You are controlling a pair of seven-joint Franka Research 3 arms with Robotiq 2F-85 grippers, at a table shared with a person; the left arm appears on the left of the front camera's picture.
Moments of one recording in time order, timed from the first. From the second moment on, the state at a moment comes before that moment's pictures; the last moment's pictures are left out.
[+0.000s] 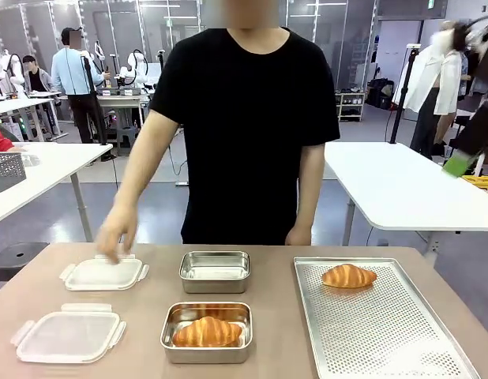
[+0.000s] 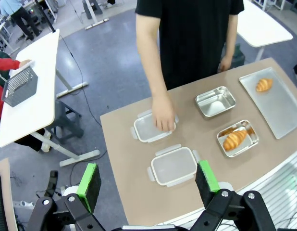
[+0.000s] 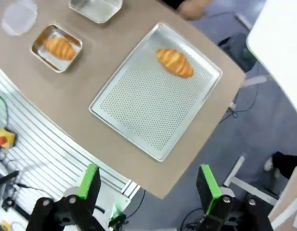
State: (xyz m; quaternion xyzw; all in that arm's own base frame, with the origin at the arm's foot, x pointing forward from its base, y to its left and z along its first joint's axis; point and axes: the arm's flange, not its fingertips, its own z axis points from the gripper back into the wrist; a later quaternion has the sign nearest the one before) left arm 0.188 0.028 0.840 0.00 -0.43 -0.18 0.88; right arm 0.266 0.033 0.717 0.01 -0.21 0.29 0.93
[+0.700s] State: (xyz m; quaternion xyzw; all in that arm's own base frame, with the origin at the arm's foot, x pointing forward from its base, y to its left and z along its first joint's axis) left arm 0.188 0.028 0.840 0.00 -0.43 -0.18 0.88; right arm 0.319 0.062 0.632 0.01 -0.19 0.37 0.91
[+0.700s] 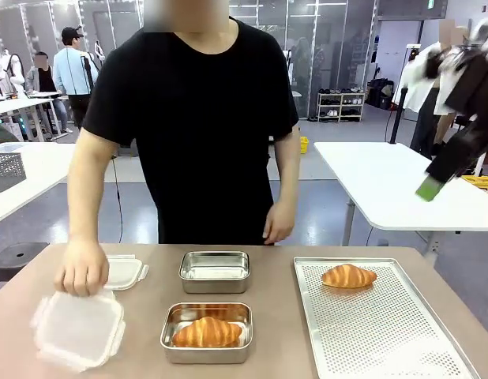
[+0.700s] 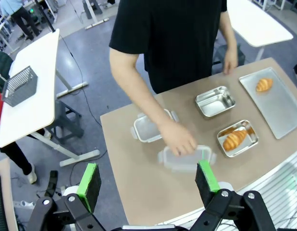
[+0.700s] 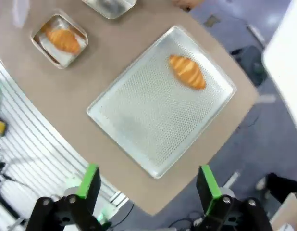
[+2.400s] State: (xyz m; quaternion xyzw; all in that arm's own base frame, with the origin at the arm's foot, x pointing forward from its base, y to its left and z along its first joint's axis) left arm 0.188 0.028 0.840 0.00 -0.43 -0.18 0.88; right arm 0.197 -0.182 0.592 0.20 -0.50 0.21 0.81
